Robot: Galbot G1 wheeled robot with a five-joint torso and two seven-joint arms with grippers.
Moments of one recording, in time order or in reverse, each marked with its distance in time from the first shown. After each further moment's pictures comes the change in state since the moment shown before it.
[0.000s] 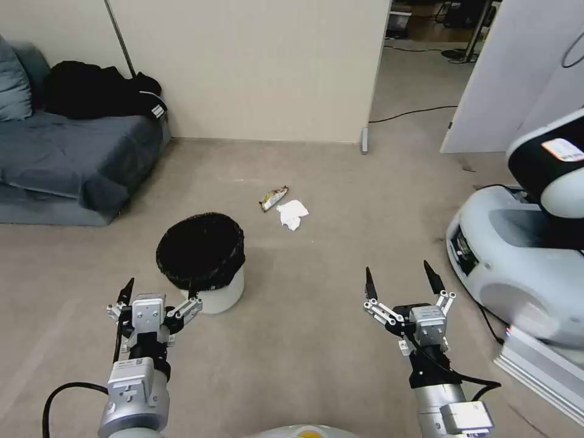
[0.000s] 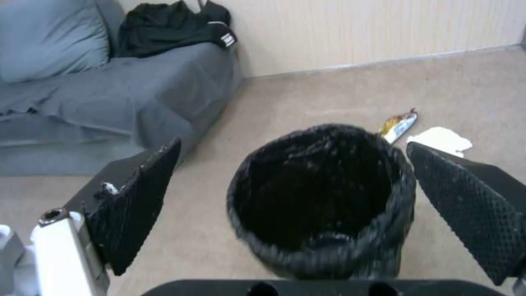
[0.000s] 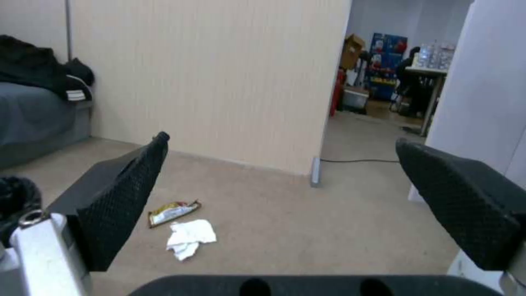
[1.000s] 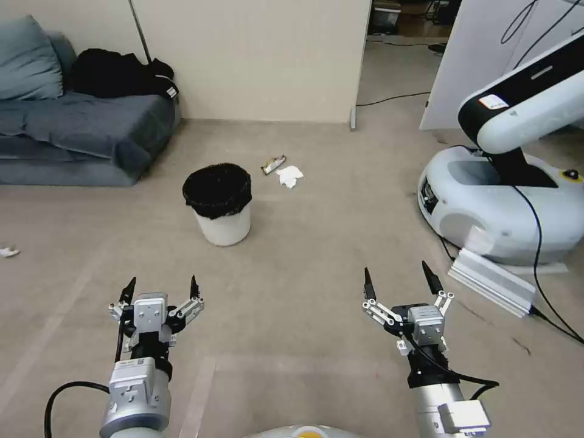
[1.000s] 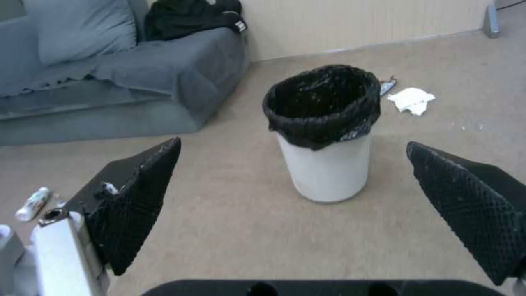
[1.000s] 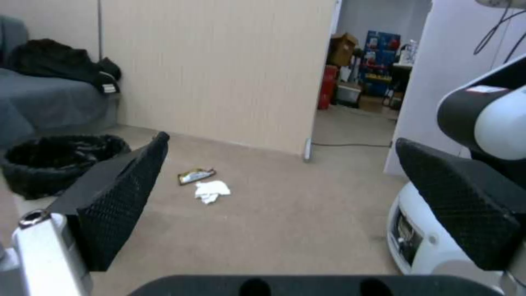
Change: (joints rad) left arm -0.001 0.001 0.008 -0.001 0.003 -0.002 0.002; right arm 0.001 0.000 -0.007 -0.002 0.001 -0.010 0.006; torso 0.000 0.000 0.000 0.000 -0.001
